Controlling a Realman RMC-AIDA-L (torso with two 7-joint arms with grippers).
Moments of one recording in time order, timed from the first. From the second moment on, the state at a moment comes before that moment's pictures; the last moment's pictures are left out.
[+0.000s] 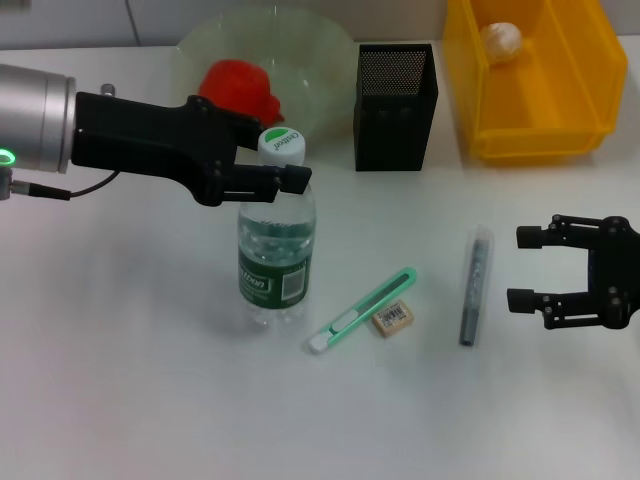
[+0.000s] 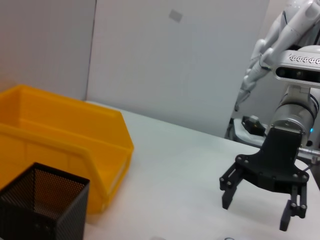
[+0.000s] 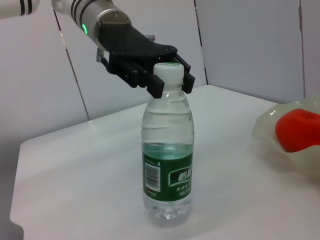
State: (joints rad) left arm -0.65 -2.05 0.85 0.96 2.03 1.72 -1.70; right arm 0.41 1.98 -0.73 -0.68 -1.99 -1.73 1.26
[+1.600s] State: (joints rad) left arm -0.54 -2.07 0.82 0.86 1.91 1.27 -1.49; right arm 0.41 1.98 -0.73 -0.70 -1.99 -1.74 1.31
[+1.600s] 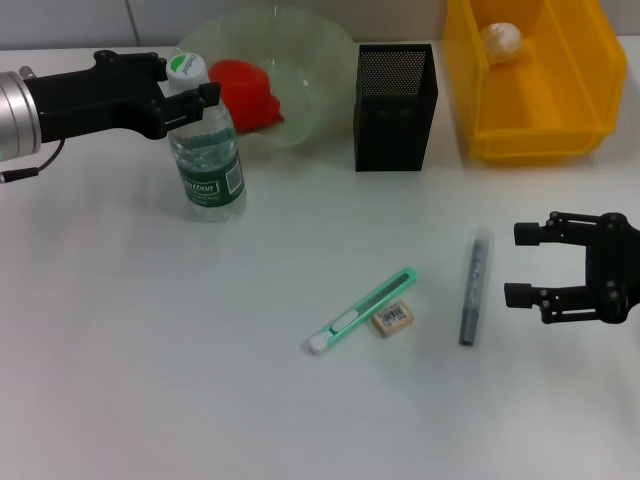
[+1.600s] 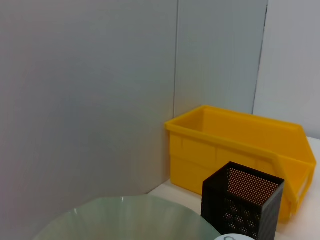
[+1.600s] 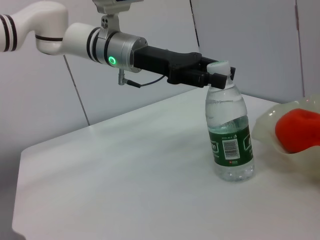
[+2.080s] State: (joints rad) left arm -0.54 -2.06 0.82 0.85 1.90 1.27 -1.48; right arm 0.41 1.98 -0.72 -0.70 -1.99 -1.74 1.31
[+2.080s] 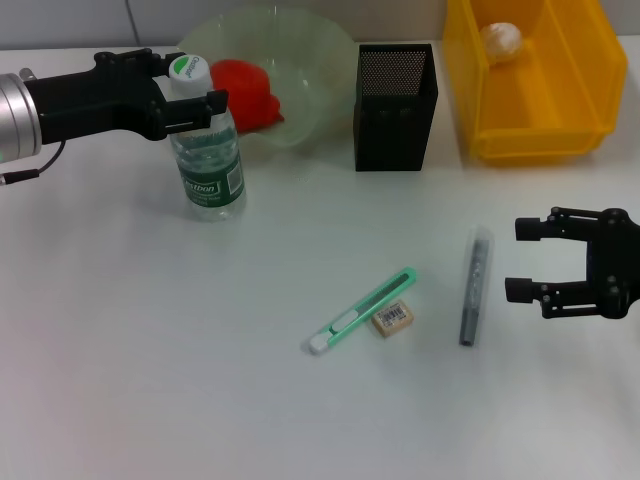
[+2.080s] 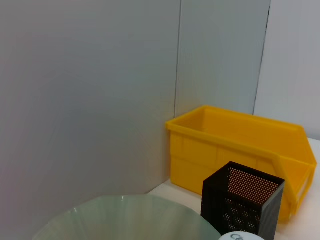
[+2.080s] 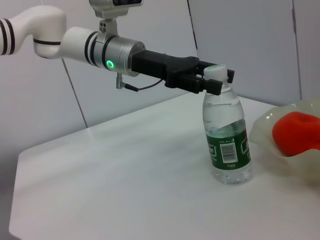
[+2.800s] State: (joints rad) left arm -0.49 -2.00 0.71 0.79 1.50 1.77 -1.50; right arm 0.44 1.98 -0.68 -0.71 -1.99 -1.76 1.39
